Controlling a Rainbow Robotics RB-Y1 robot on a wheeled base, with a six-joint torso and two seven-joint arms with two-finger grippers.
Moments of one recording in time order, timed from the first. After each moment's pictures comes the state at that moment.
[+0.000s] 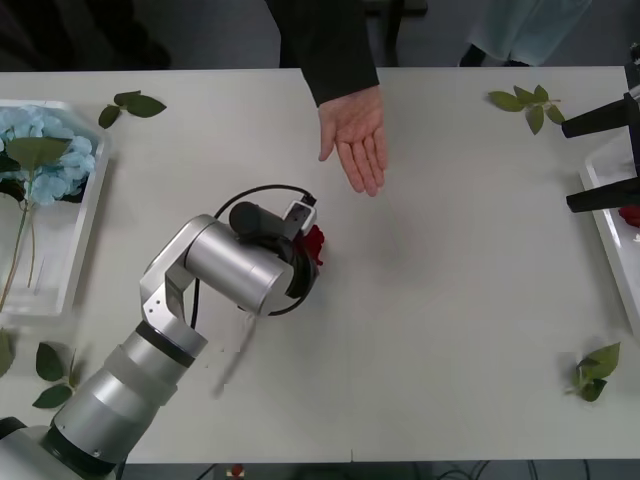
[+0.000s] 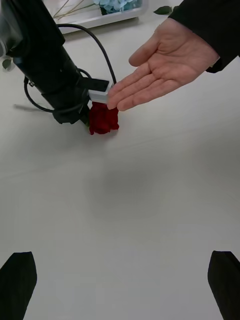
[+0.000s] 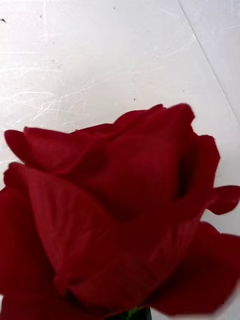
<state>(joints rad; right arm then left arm) -0.47 -0.92 -0.22 -1.62 -1.67 1.65 2.69 -0.41 0.16 -0.45 -1.51 0.16 1.15 -1.48</state>
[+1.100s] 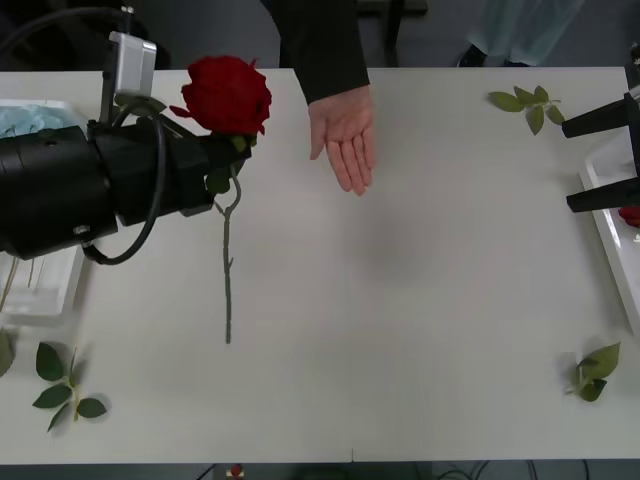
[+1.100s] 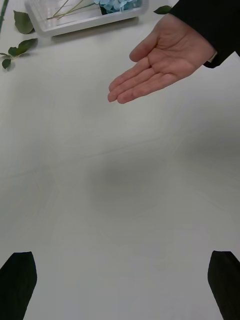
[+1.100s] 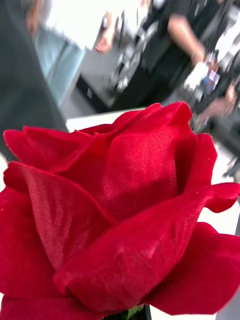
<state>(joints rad) -0.47 -0.92 -0.22 -1.62 -1.67 1.65 2.69 -0.18 0.45 0.10 -2.28 1.31 1.08 -1.73</state>
